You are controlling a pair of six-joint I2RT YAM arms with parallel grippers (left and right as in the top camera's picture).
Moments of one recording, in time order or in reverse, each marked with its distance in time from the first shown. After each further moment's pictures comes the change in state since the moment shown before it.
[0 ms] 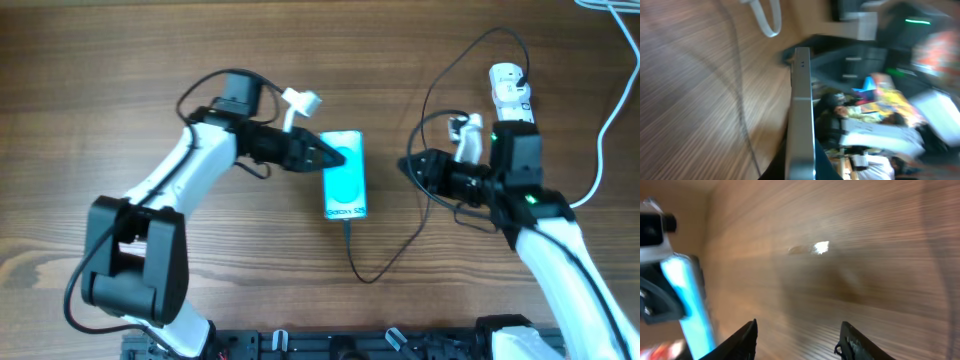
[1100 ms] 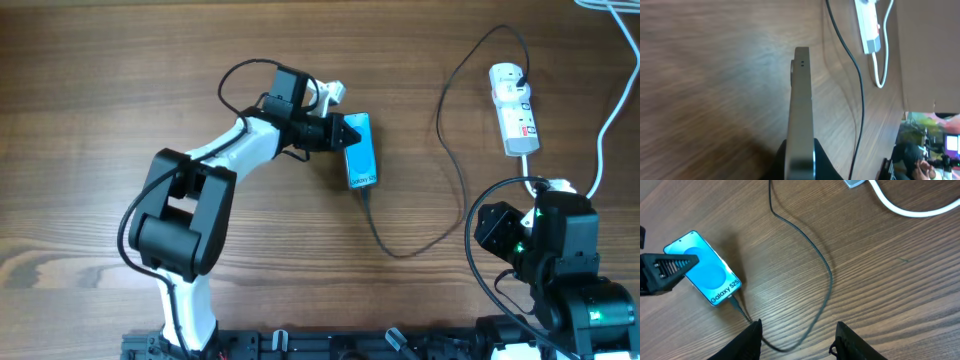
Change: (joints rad) left arm -0.121 0.259 0.087 0.447 -0.524 -0.341; right arm 0.000 -0.519 0.109 -0.680 0.648 0.137
